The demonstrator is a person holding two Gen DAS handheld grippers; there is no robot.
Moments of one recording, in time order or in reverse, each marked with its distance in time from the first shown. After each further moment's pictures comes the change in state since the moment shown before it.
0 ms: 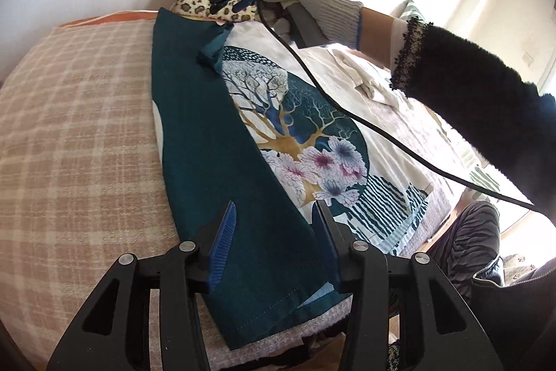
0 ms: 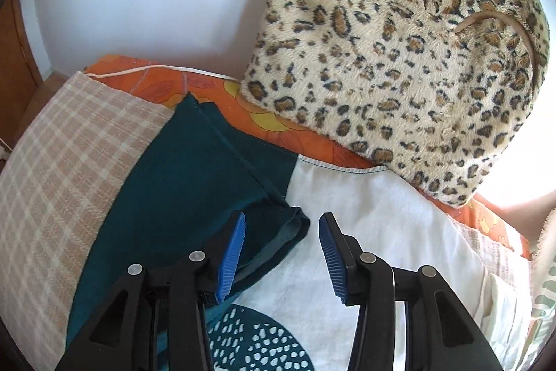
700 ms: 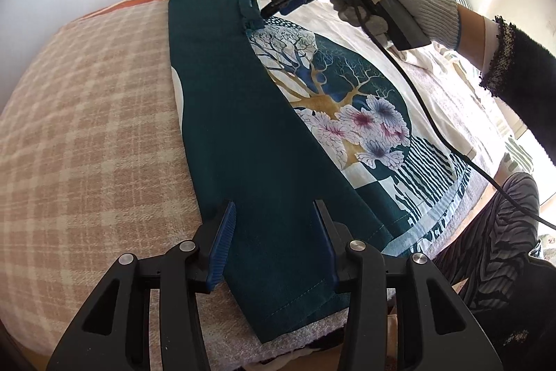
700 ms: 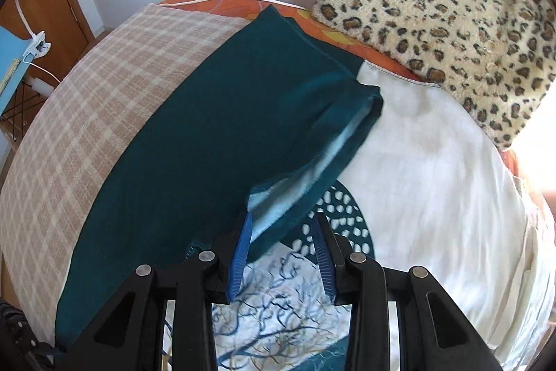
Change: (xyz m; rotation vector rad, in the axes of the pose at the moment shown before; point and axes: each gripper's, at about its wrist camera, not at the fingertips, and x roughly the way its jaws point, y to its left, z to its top) left arm 0.022 -0.002 -0.013 0.070 0.100 0.143; right arm -0.013 0.003 -0.095 -0.081 0.128 0.152
